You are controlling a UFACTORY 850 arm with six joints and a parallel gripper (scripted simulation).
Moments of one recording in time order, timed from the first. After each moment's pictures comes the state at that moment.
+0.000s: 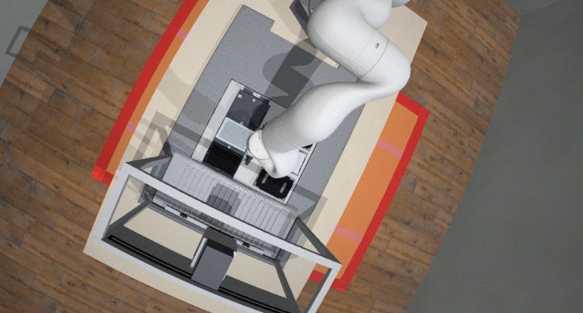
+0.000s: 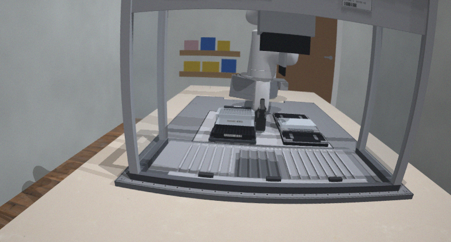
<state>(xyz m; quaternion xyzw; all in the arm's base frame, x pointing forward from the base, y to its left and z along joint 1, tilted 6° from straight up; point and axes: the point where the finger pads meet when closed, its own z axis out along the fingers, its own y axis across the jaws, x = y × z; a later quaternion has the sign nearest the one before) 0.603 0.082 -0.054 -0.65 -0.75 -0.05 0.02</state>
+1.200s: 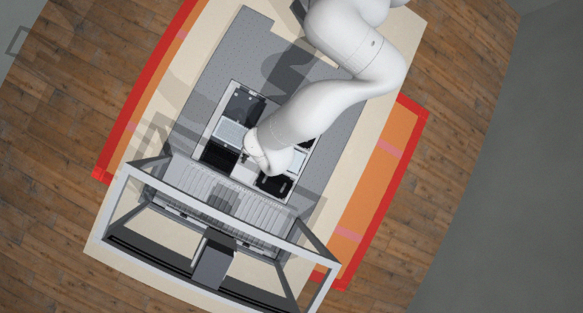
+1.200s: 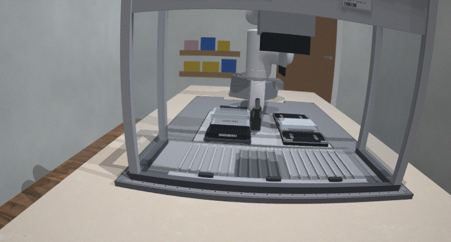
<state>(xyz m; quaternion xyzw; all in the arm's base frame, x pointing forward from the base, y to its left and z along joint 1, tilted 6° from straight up) 0.606 0.067 -0.056 -0.65 -0.75 -0.05 0.02</state>
